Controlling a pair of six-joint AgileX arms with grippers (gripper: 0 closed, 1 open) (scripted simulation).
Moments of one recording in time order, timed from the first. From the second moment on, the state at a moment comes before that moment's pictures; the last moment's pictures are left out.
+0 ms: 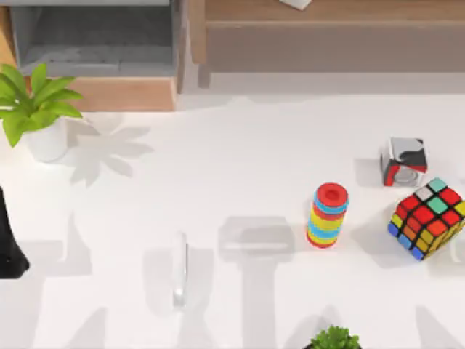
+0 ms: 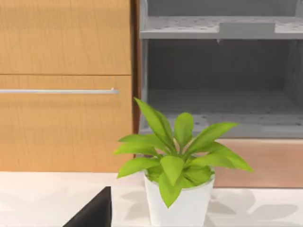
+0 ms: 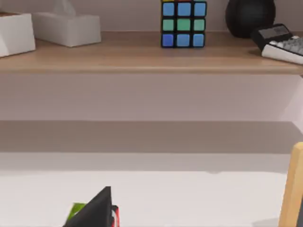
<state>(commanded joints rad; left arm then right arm) 0.00 0.00 0.00 0.00 0.00 0.00 0.00 0.00 0.00 0.00 0.00 0.00</state>
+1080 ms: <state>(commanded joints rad) 0.20 1.06 0.51 0.54 0.22 0.73 0.00 0.00 0.00 0.00 0.00 0.00</state>
